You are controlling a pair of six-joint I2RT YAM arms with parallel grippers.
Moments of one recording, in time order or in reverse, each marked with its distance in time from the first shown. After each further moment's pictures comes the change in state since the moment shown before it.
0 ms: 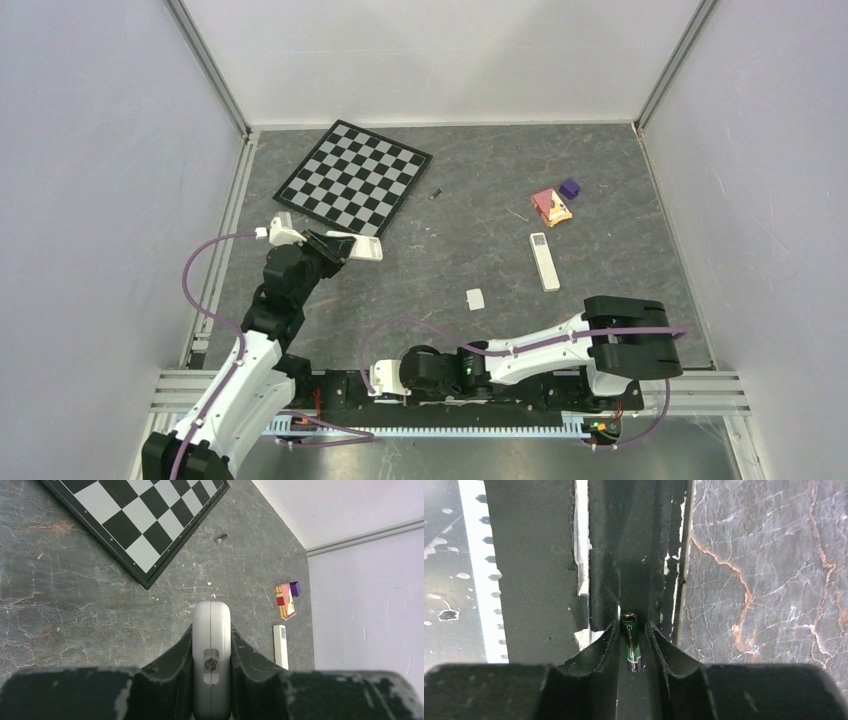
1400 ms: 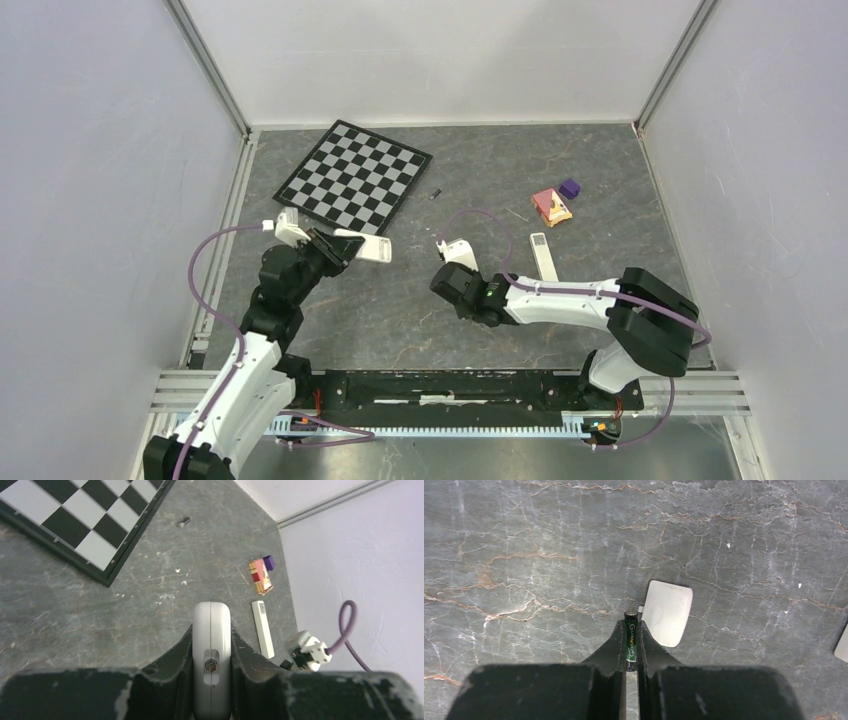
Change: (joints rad) left arm 0.018 -0.013 0.000 0.040 0.175 0.039; right arm -0.468 -0.090 0.009 -0.240 0.392 0.681
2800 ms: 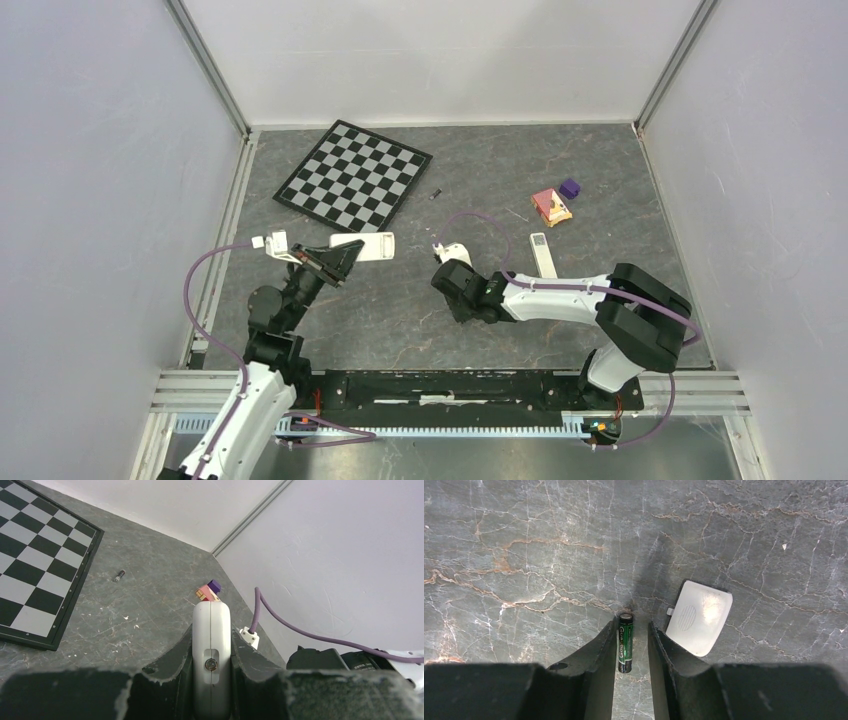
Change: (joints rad) left arm 0.000 -0.247 -0.228 0.428 0.113 0.053; right arm -0.042 0.044 -0.016 0.057 -0.163 -0.031
